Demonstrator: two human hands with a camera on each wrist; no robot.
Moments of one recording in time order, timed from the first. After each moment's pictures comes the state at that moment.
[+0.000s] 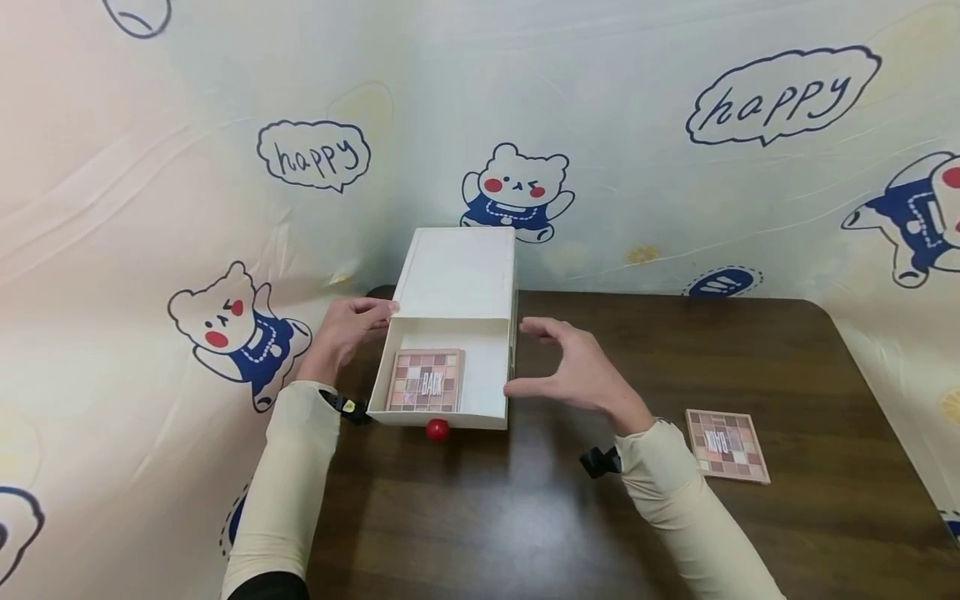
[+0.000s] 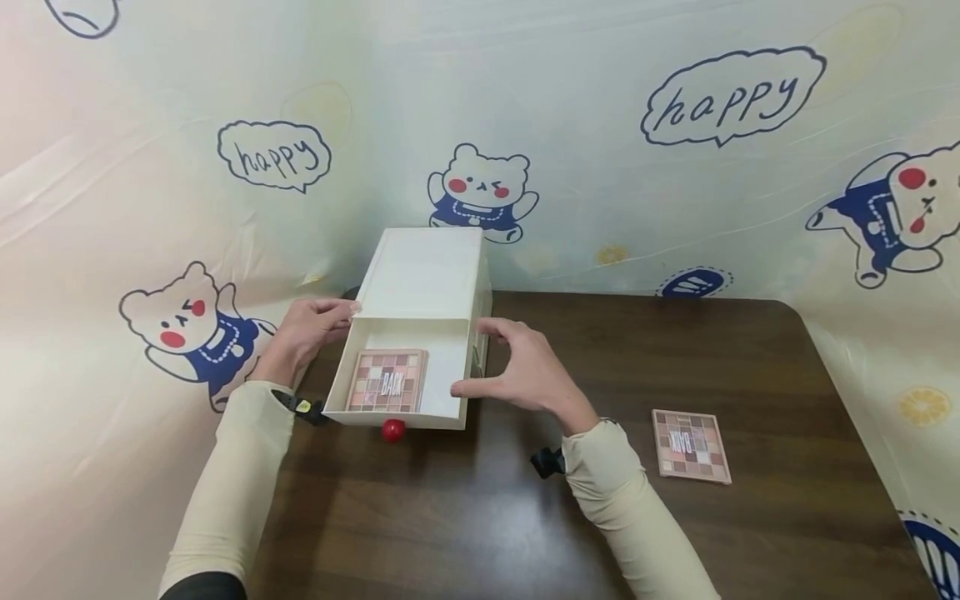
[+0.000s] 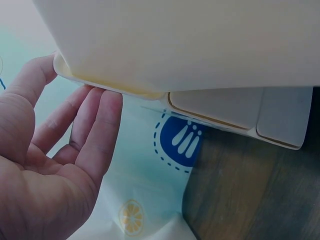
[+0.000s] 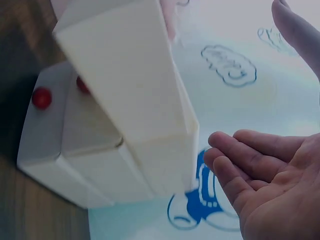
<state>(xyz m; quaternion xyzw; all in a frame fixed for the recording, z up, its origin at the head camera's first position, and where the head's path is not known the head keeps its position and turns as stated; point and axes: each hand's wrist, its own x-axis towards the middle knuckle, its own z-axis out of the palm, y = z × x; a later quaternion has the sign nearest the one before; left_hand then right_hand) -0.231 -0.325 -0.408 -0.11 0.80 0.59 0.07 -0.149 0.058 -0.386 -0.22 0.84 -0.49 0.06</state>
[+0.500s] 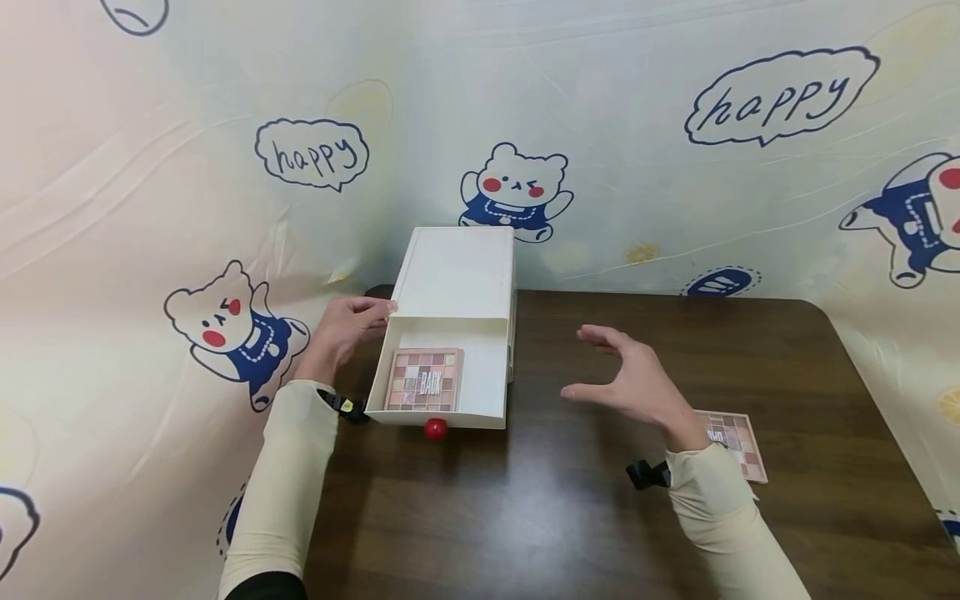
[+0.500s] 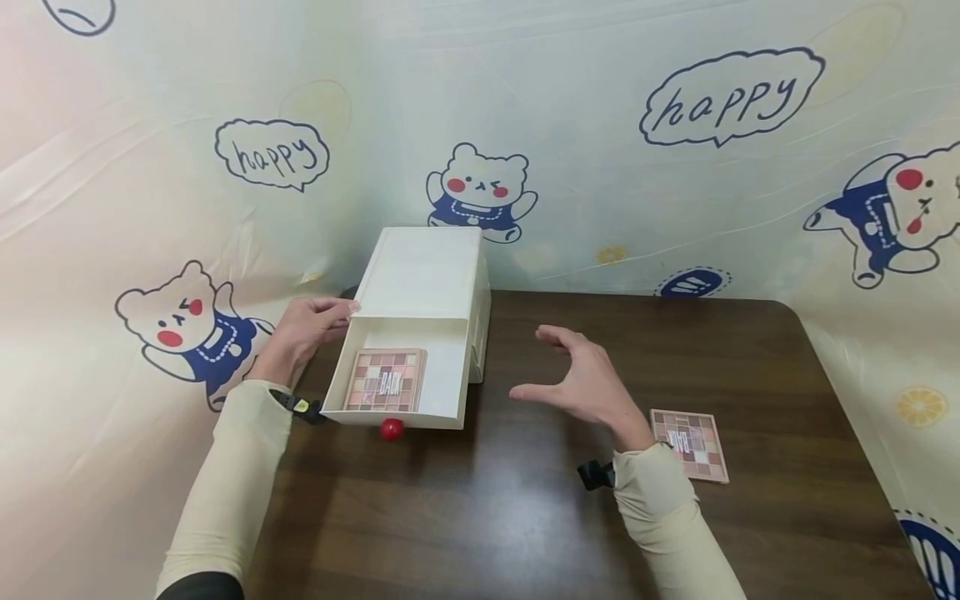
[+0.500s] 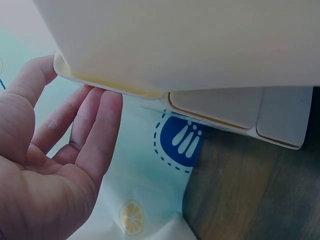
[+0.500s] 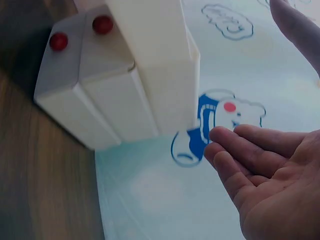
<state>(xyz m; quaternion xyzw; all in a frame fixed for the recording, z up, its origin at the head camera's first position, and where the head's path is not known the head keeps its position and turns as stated) -0.231 -0.324 -0.408 -0.11 0.80 0.58 0.07 -0.139 0.127 -0.408 -0.18 0.86 -0.48 0.05</state>
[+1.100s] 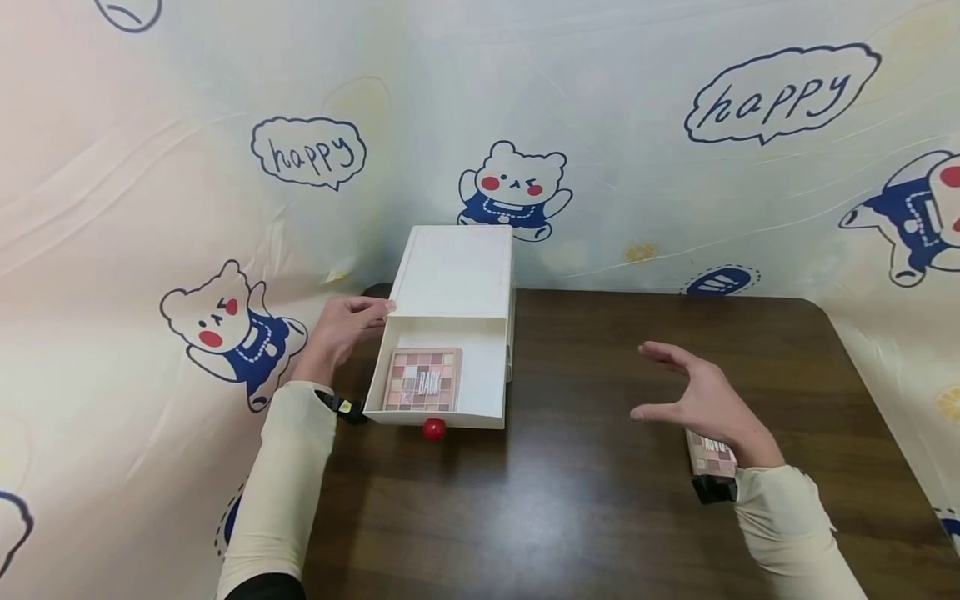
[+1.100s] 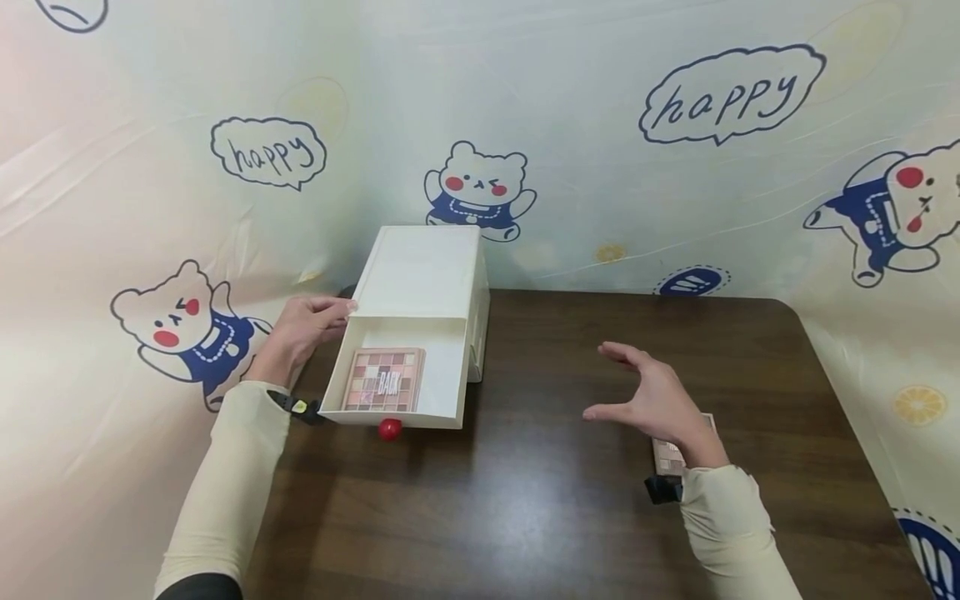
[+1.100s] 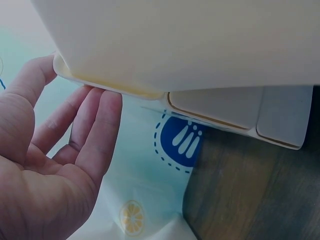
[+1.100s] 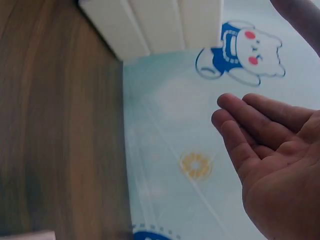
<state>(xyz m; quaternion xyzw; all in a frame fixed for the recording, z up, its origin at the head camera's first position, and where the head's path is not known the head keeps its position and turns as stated) -0.230 -0.323 -0.404 -0.11 0.80 0.58 0.07 -0.129 0.211 -0.434 -0.17 0.88 -0.44 0.07</state>
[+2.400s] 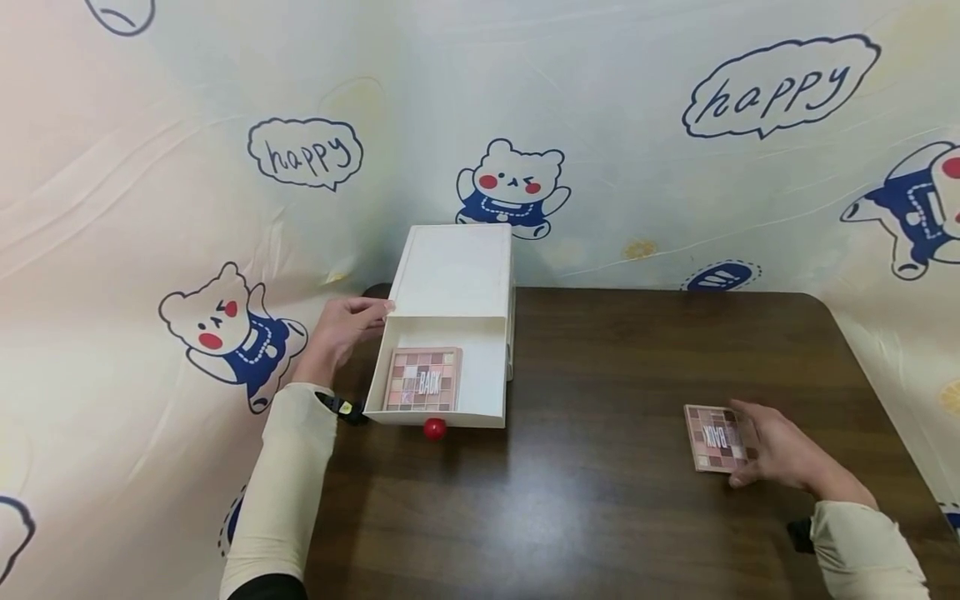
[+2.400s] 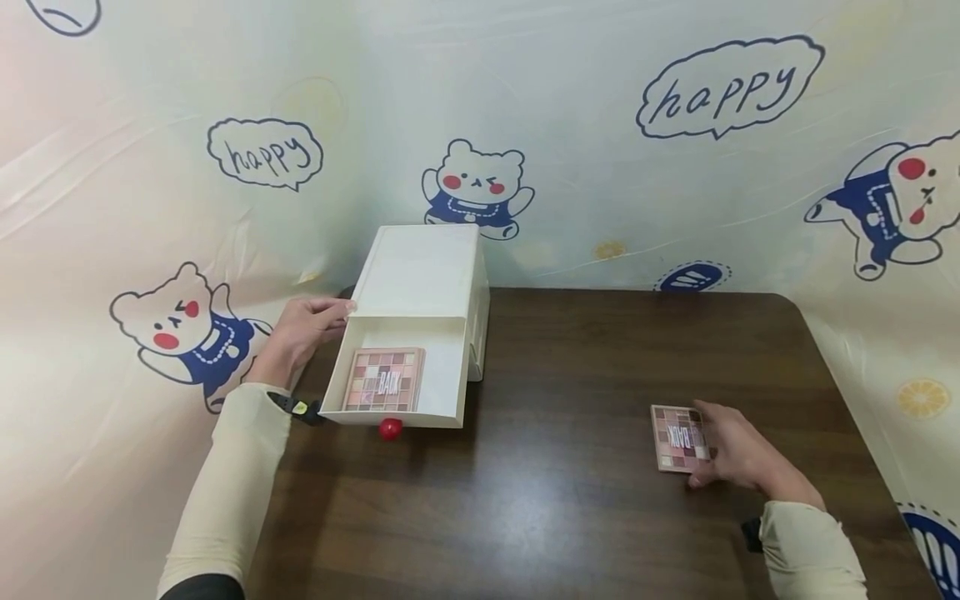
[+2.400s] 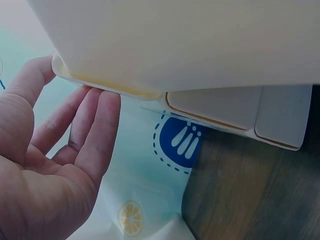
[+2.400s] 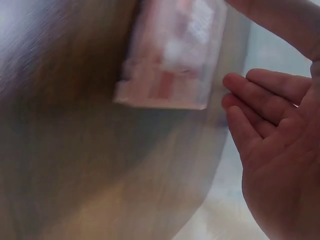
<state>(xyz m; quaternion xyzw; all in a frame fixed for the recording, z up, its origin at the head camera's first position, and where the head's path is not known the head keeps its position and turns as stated) -0.231 -0.322 -0.406 -0.11 0.80 0.58 0.07 -0.106 0.327 -0.525 -0.15 0.93 -0.30 0.13</state>
